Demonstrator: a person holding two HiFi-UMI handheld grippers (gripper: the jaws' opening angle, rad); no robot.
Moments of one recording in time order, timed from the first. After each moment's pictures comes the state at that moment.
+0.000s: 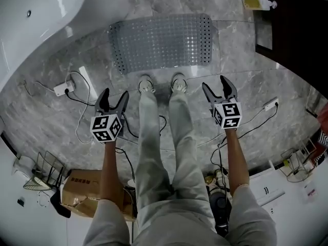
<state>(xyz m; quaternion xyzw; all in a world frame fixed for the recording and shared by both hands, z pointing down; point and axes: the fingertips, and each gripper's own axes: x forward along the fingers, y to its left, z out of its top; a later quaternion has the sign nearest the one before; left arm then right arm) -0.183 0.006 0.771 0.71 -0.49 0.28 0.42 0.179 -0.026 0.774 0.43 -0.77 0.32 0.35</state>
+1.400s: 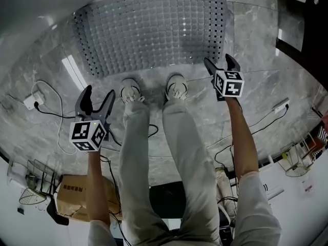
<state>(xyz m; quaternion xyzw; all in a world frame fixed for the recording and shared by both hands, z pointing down) -0.167 0.012 0.978 0.72 -0.46 0.30 0.43 0.249 -0.034 1.099 0.45 -0.68 0.38 0.44</state>
